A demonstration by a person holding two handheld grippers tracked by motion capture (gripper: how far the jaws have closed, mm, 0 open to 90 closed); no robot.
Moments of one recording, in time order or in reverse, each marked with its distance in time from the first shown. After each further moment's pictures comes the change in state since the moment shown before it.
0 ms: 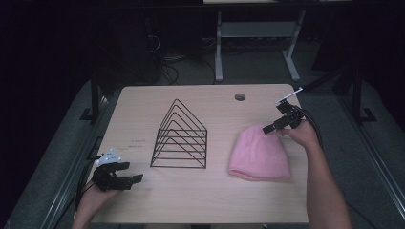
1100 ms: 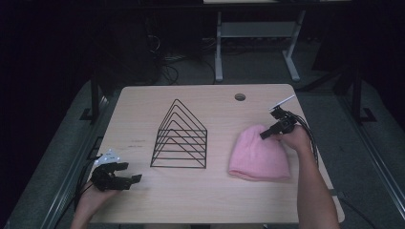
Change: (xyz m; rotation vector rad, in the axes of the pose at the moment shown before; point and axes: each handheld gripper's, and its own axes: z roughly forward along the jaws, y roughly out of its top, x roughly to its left) left arm 0.004 -0.003 0.000 0.007 0.006 -0.007; right arm 0.002 -0.007 0.029 0.051 0.024 0.009
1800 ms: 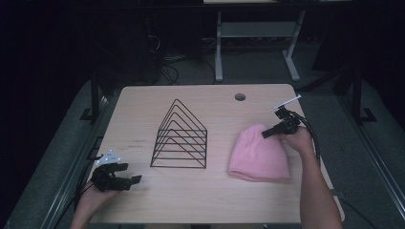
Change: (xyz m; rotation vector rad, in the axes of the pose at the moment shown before) left arm 0.000 -0.001 0.002 0.017 0.004 0.001; right arm -0.001 -0.009 -0.011 -0.075 0.058 0.018
